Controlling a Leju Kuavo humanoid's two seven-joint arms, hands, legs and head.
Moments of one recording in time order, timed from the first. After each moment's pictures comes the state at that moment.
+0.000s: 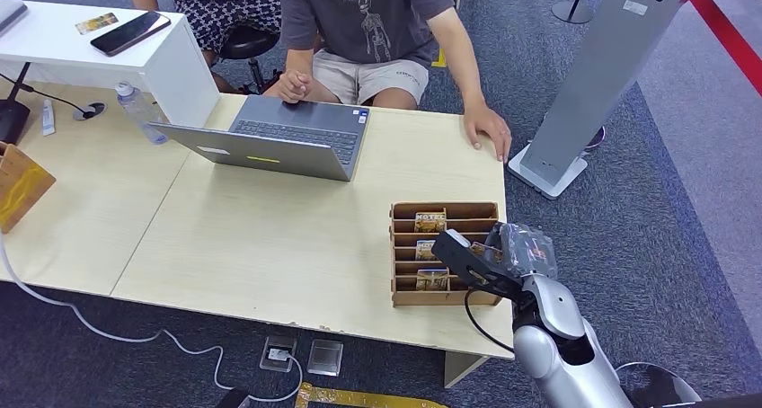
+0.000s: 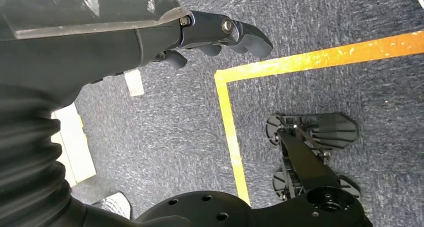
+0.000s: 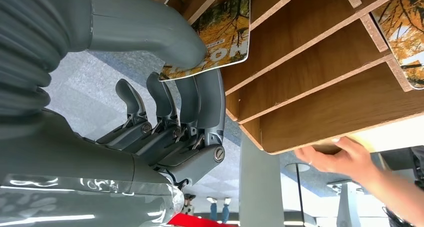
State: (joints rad) left arm -0.12 0.06 -1.25 -0.19 1.28 0.11 0.06; right arm -0.36 -0.15 0.65 -1.42 0.87 0.08 0.58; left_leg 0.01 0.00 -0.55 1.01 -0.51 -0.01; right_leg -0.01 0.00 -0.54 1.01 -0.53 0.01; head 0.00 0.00
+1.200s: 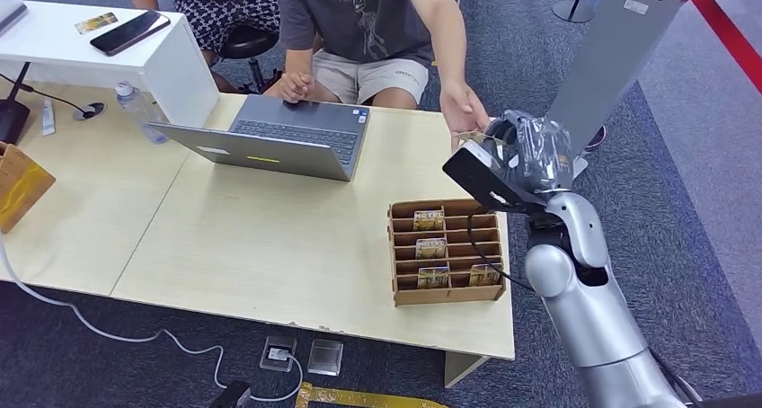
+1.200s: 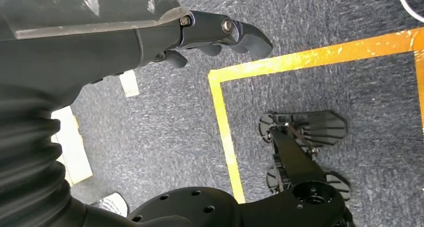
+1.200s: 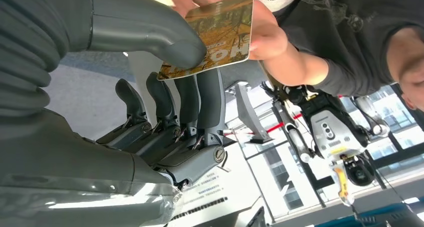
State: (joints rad) left arm -0.15 0.07 -1.21 -0.19 1.22 0.09 0.07; right arm -0.65 -0.07 0.58 -1.27 0.80 -0.19 0.19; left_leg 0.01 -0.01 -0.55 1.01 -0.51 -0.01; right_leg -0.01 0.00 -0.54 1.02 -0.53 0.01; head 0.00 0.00
